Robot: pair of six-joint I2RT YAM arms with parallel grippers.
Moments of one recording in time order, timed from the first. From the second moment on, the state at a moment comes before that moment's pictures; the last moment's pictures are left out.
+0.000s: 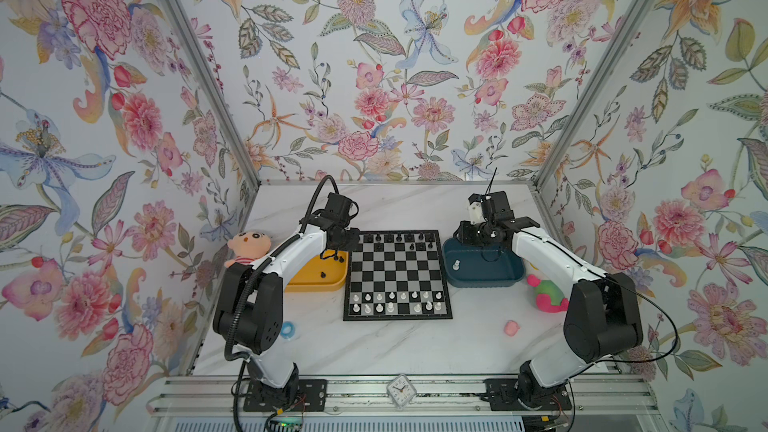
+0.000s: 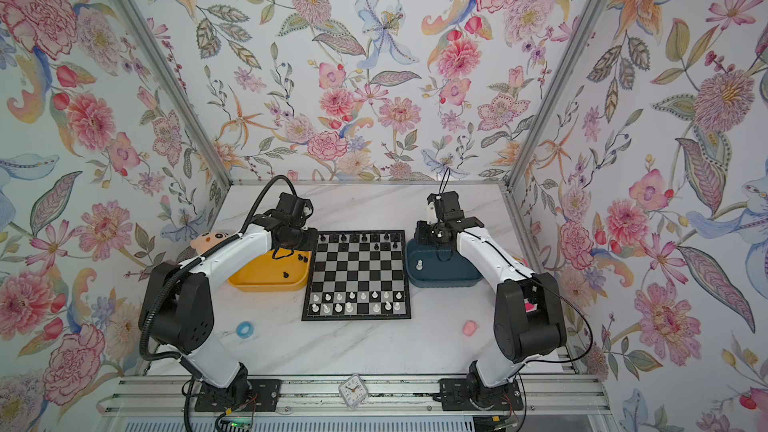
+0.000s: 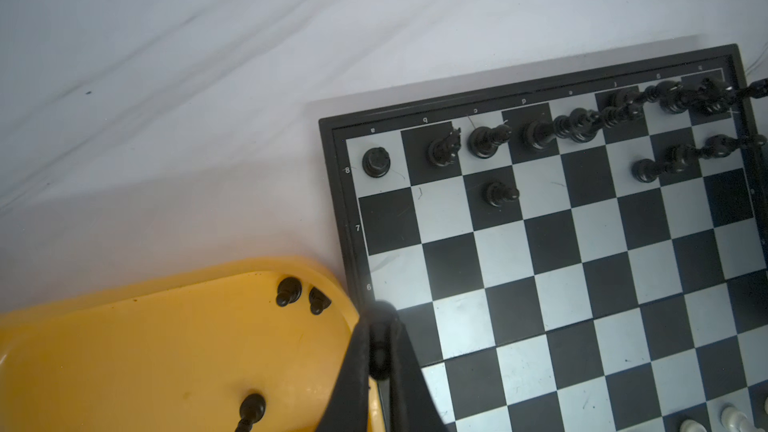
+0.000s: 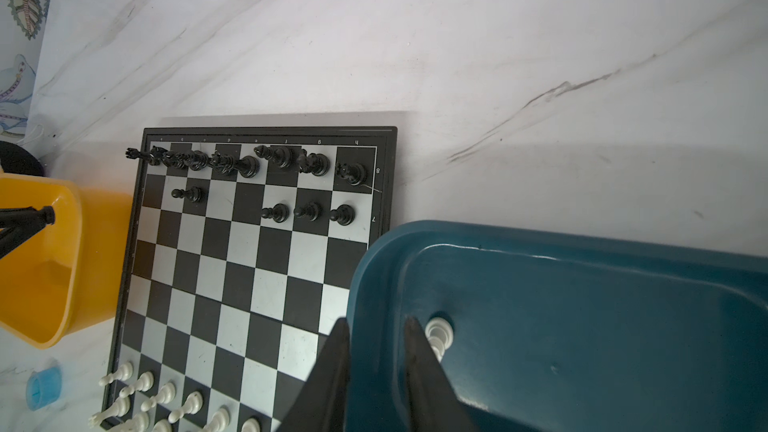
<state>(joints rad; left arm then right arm) -0.36 1.72 1.28 -0.62 0.01 -0.18 0.27 1.61 1.20 -0.51 -0.23 0.29</state>
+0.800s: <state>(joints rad) -0.42 1.93 1.37 -0.56 0.05 -0.18 0.26 1.61 1.19 -0.51 -0.23 0.29</state>
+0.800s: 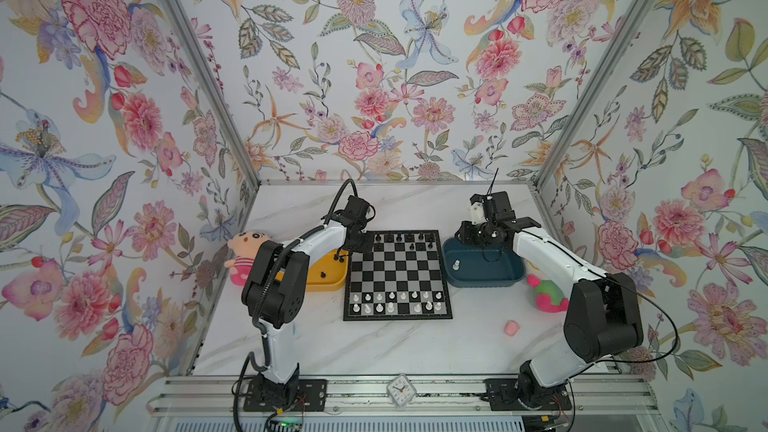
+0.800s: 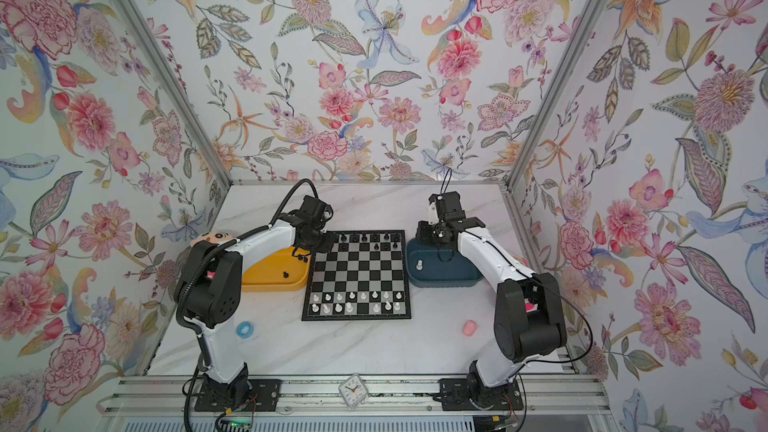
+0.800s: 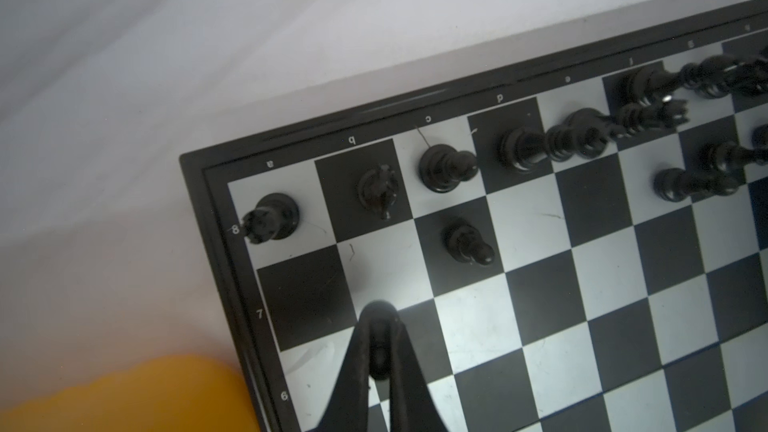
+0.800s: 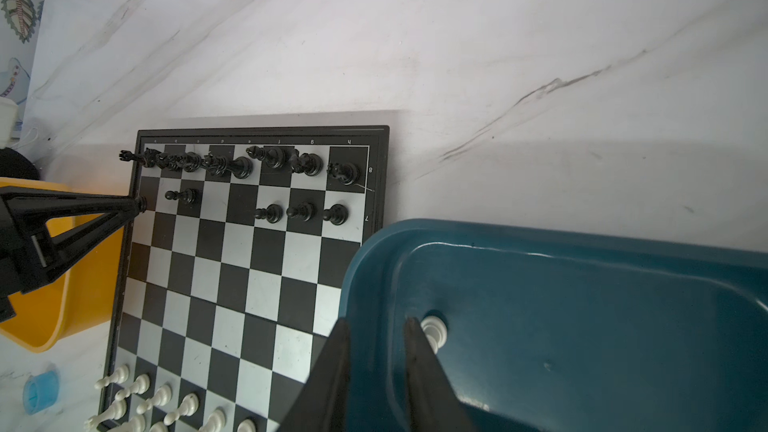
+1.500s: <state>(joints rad) -0.42 1.98 1.40 -0.53 0.05 -0.18 0.25 1.61 1.18 -0.51 -0.23 0.29</state>
